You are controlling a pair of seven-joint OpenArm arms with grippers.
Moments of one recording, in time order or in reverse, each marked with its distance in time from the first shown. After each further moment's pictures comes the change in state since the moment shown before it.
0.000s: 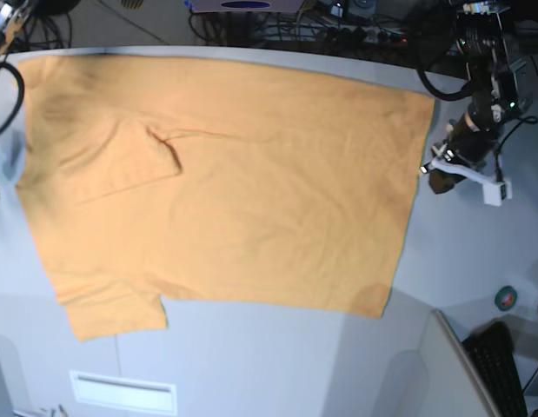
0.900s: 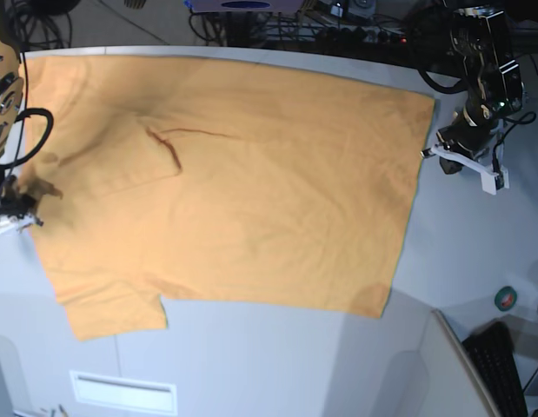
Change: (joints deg) left arm 0.5 1.6 -3.1 -2.4 13.5 0.0 -0.6; right arm 19.1 1.0 -9.3 -37.9 -22.3 3.0 25.7
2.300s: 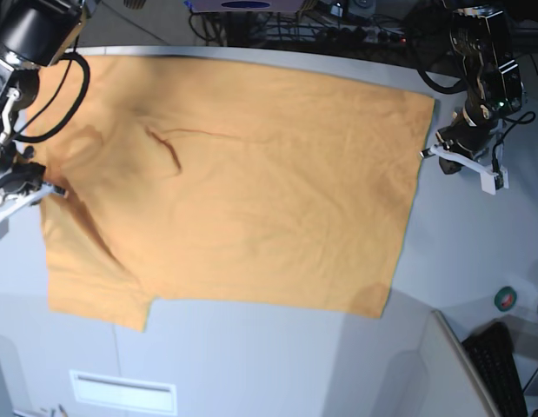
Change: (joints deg) left arm -0.1 0.2 0.0 0.0 0.0 -0.1 0.0; right arm -26.1 -19.0 6.1 66.6 4.4 0.0 -34.2
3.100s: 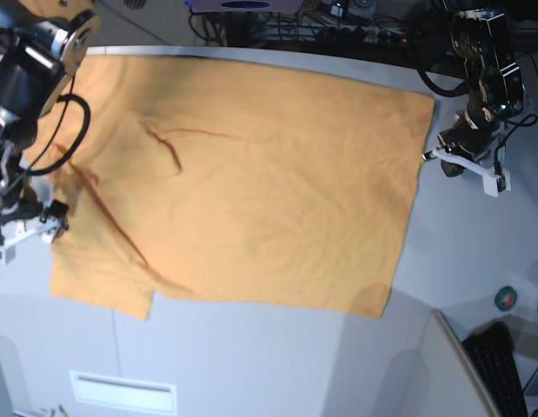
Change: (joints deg) left arm -0.7 -0.1 -0.7 0.0 0.0 0.0 0.3; right arm 14.9 4.7 0.7 -27.3 -0.5 -0.2 9.0
